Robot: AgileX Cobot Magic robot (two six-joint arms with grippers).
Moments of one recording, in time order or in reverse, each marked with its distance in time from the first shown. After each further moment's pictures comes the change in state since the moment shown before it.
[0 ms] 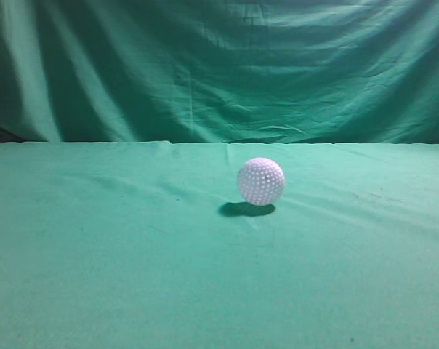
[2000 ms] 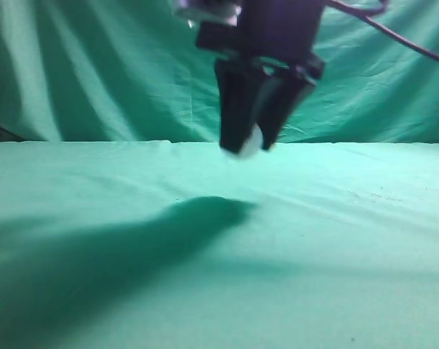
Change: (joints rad) left arm 0.000 -0.026 0.026 0.069 0.047 0.000; right arm 0.405 1.328 -0.793 0.042 0.174 -0.182
